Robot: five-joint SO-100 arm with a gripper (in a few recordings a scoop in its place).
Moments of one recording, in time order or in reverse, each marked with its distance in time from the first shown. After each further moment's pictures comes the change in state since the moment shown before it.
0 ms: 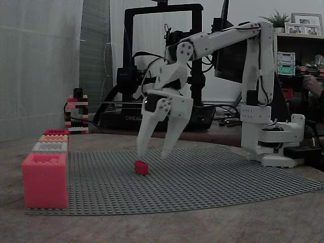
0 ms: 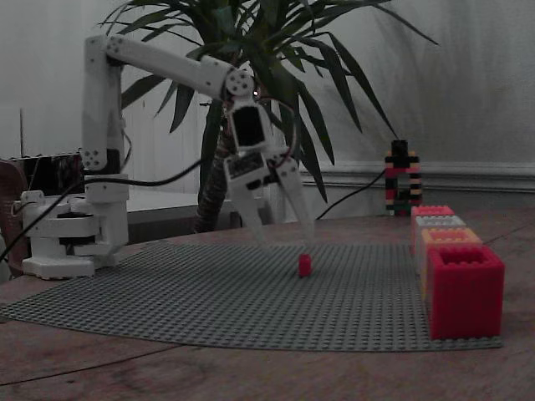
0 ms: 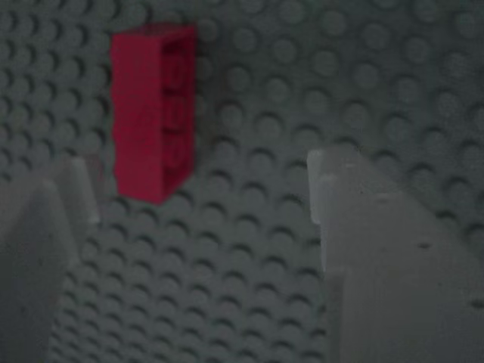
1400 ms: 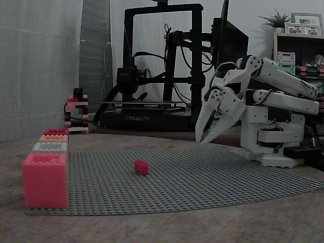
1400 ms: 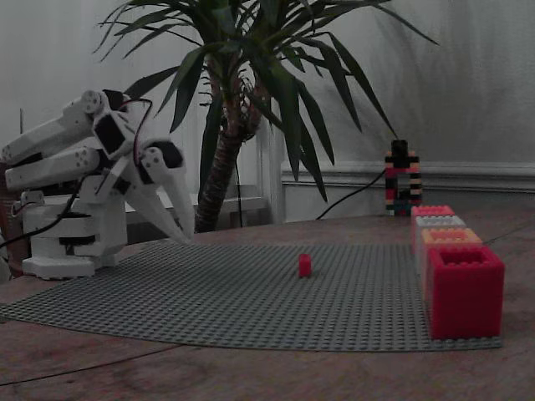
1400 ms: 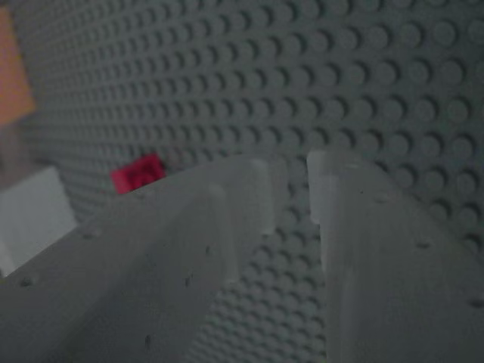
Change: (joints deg) arm 12.7 97.6 57.4 16.4 15.8
